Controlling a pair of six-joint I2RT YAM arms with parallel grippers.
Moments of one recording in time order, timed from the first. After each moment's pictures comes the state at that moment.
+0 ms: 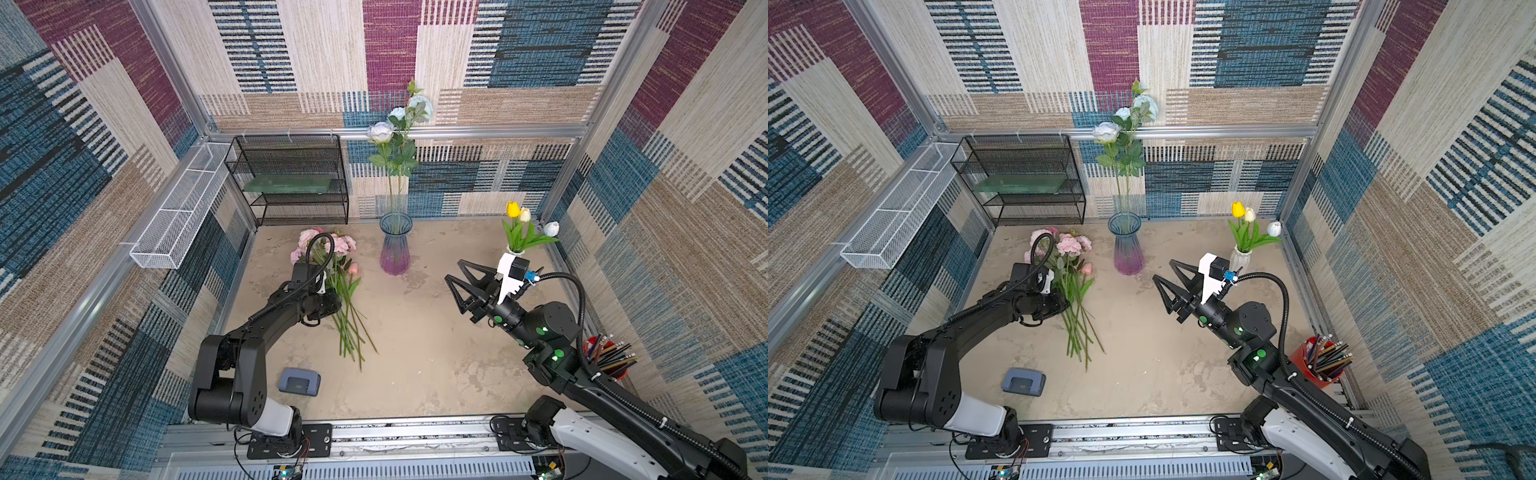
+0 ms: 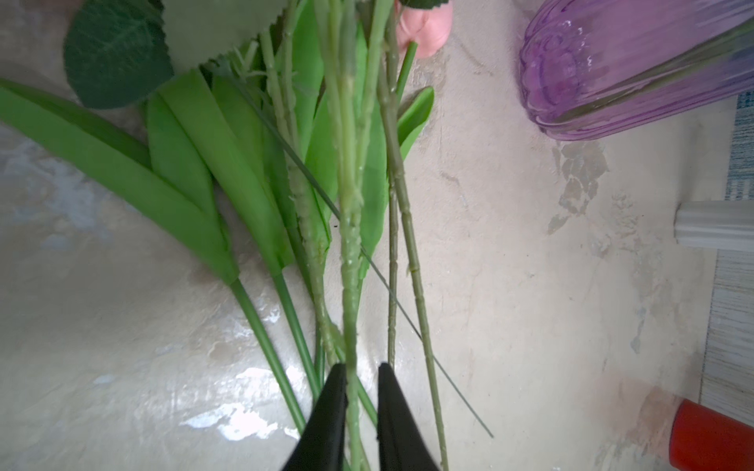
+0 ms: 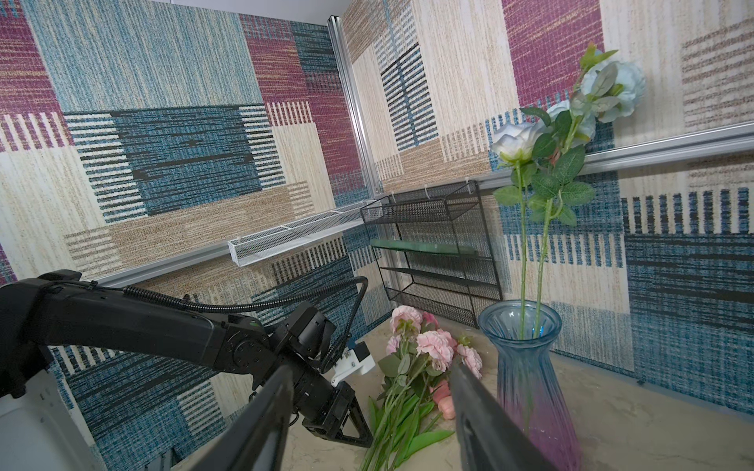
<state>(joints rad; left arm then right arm) -0.12 1.50 0.85 -0.38 0.32 -0.42 0.66 0.78 0.58 0.51 -0.19 0.31</state>
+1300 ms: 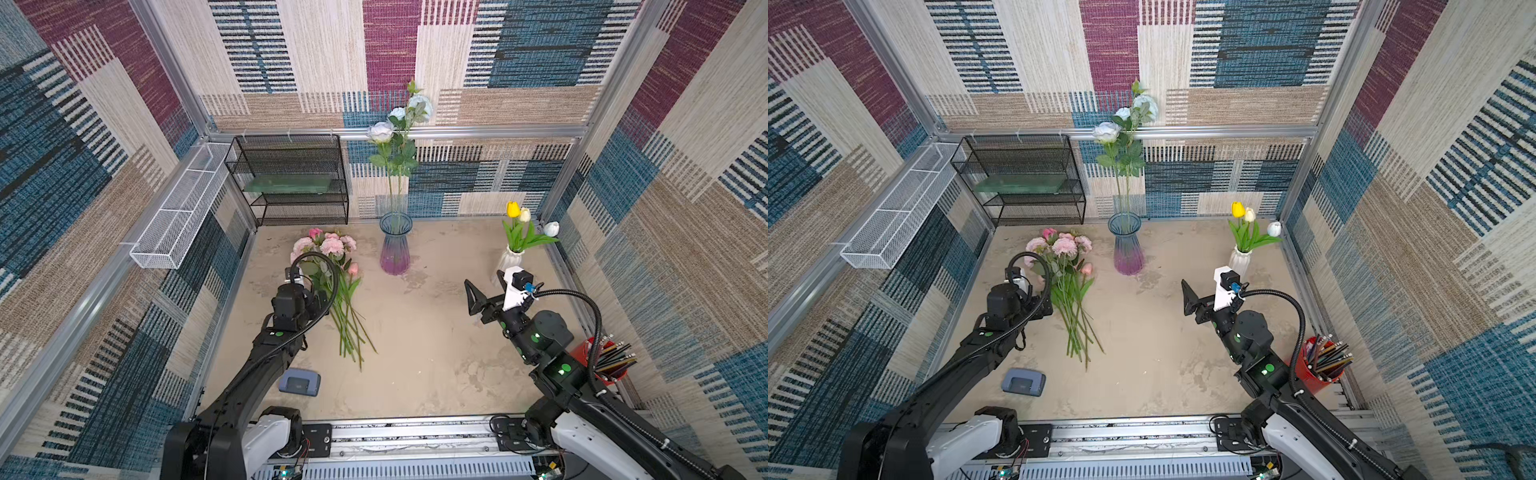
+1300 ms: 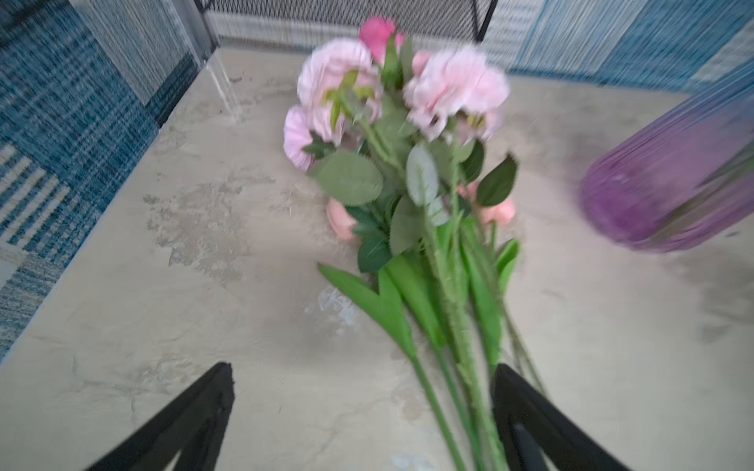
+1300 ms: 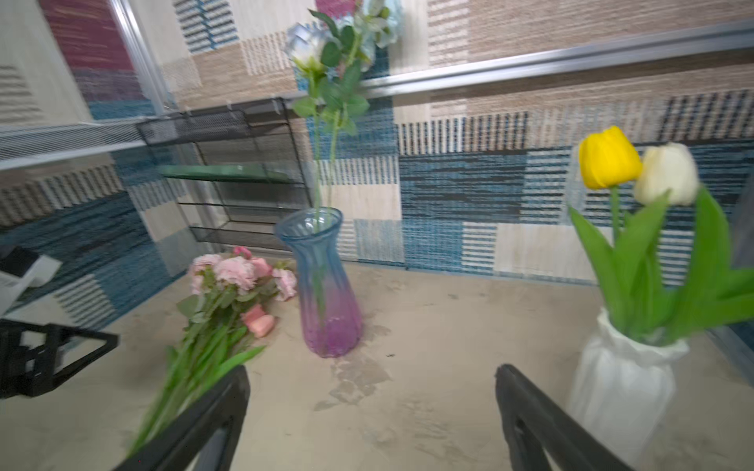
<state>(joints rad) -0.14 1.13 0.49 0.02 -0.22 -0.13 0.49 0.70 0.40 0.28 0.23 0.10</state>
